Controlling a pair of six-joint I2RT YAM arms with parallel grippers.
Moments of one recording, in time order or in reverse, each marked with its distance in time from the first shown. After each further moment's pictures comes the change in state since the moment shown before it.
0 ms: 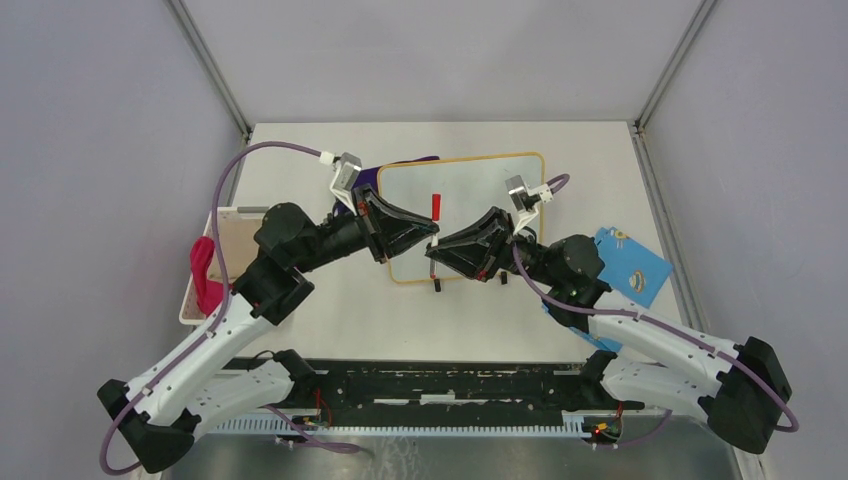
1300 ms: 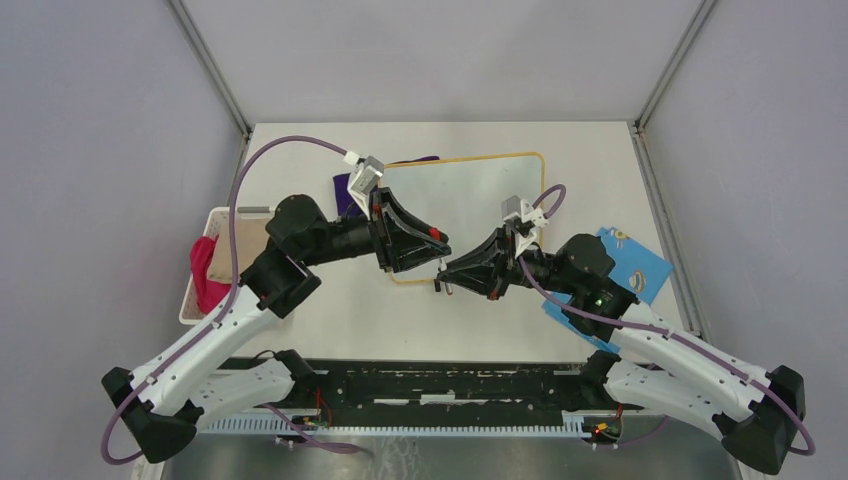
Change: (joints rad) left arm -0.029 0.055 0.048 -0.034 0.171 0.003; right arm 0.000 -0.154 0.034 -0.429 -0.098 -0.335
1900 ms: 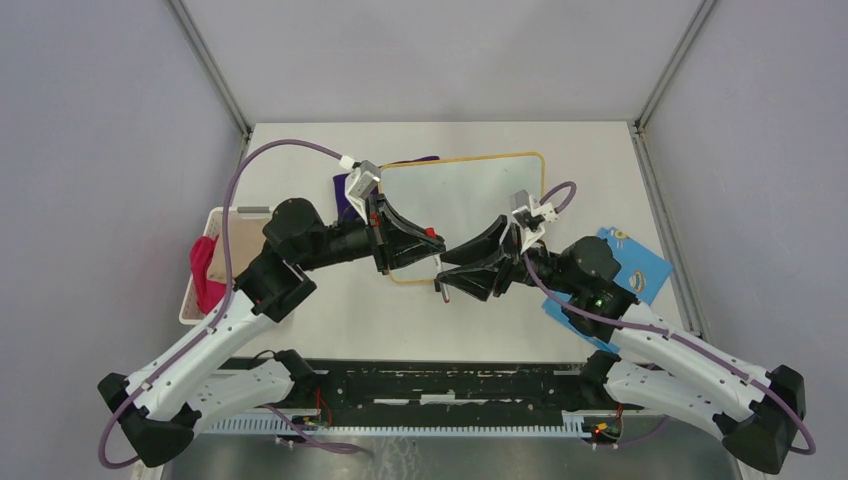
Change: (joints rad) left arm -0.001 -0.031 -0.008 -0.064 -0.049 0.061; right arm 0.006 -0.002 -0.001 0.062 0.023 0.076
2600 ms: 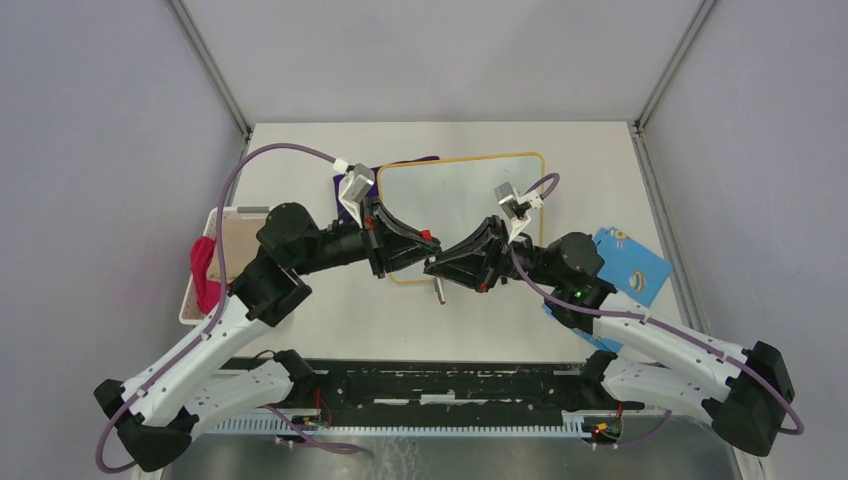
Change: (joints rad) left arm -0.001 -0.034 -0.013 -0.014 -0.016 -0.002; right arm 0.013 0.130 -0.001 0.232 -0.023 0.184
